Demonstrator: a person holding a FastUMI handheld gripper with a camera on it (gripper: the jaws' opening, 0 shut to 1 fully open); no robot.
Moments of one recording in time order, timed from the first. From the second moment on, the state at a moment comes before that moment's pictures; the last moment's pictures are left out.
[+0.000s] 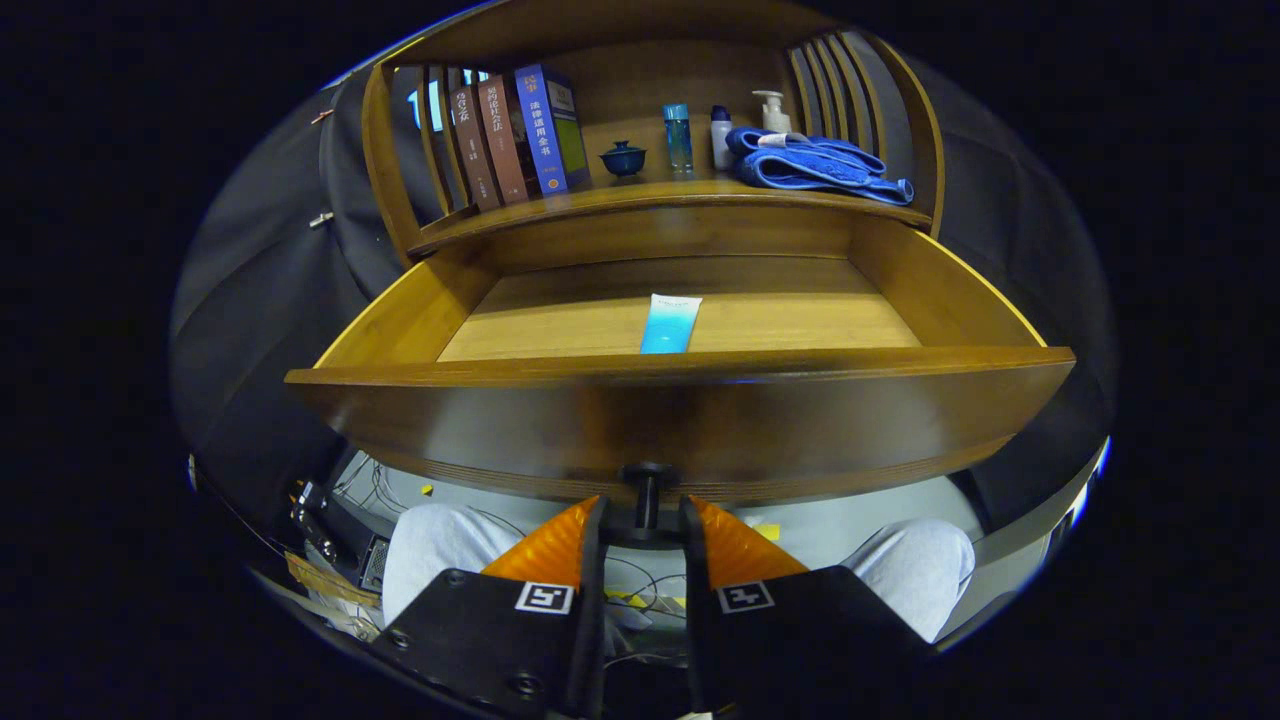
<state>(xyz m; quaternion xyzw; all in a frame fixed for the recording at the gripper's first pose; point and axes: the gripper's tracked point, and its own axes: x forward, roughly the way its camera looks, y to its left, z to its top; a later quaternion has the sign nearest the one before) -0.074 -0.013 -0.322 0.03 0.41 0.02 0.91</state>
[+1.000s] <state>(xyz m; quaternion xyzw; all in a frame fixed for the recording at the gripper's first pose) 0.086 -0.003 -0.264 0.07 0.49 -0.01 0.87</state>
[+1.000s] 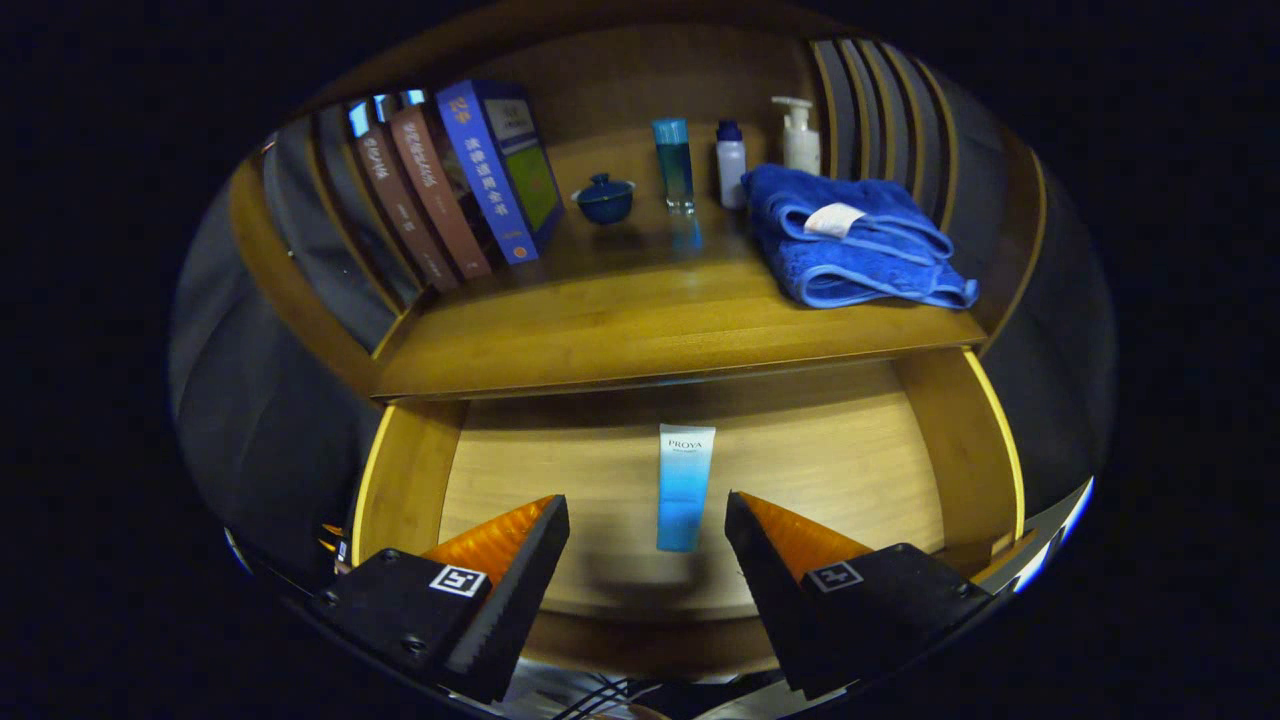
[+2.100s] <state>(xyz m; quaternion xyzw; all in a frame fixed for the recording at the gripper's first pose) 0.105 -0.015 -0.366 0.03 0.65 -0.05 0.76</state>
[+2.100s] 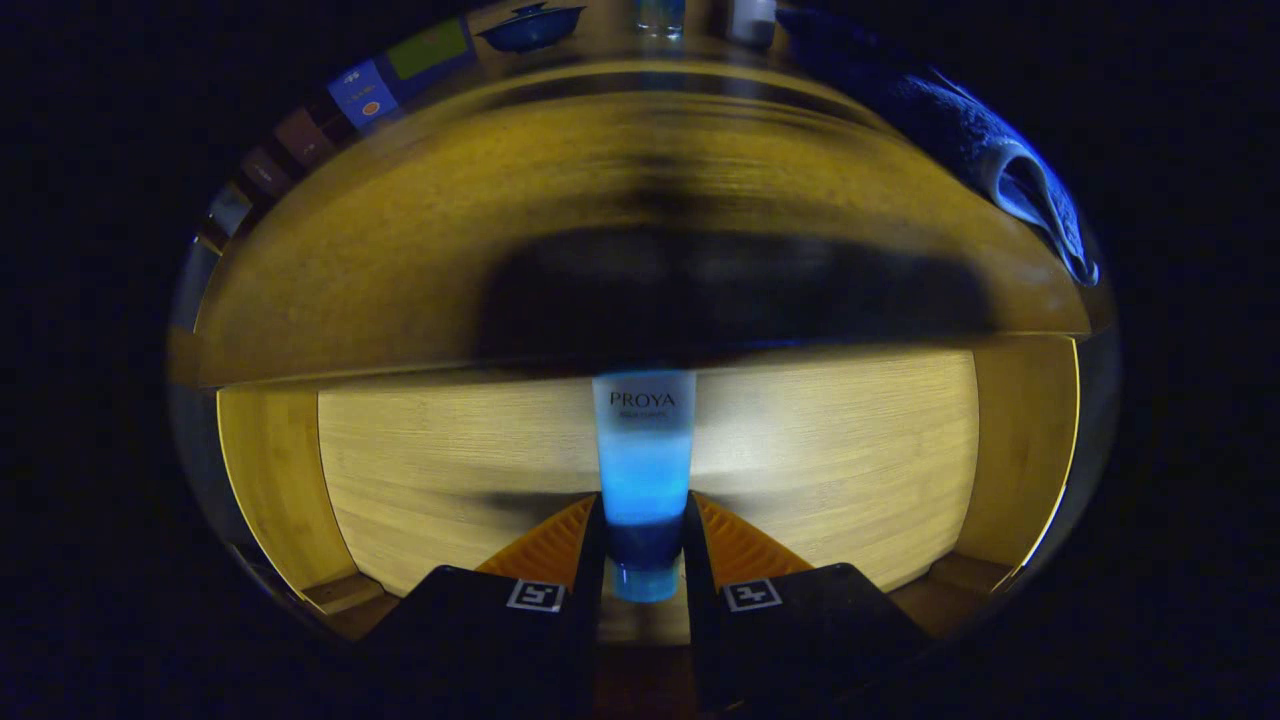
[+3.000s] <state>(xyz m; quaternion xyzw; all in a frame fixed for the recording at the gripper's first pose) 0.220 -0.028 -0.206 0.05 0.46 0.02 0.89</state>
